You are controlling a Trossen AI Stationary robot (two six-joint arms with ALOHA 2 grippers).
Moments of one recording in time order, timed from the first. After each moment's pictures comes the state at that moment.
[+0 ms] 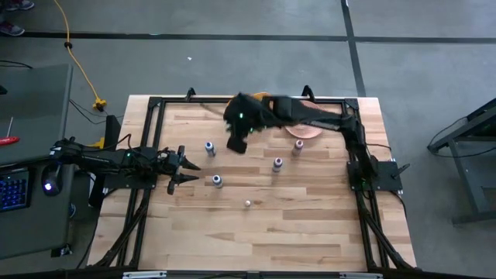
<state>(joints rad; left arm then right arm) -0.12 0.22 0.02 0.00 0.01 -0.16 -0.11 2.09 2.34 -1.03 0.14 0.09</state>
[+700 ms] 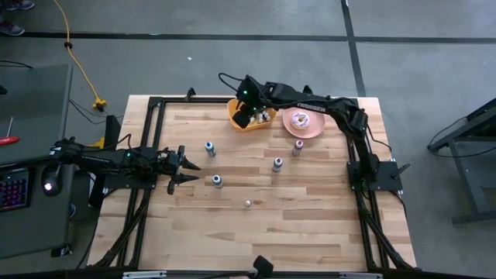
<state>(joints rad) -0.12 0.22 0.02 0.00 0.01 -0.16 -0.42 2.10 1.89 -0.68 0.06 0.18</state>
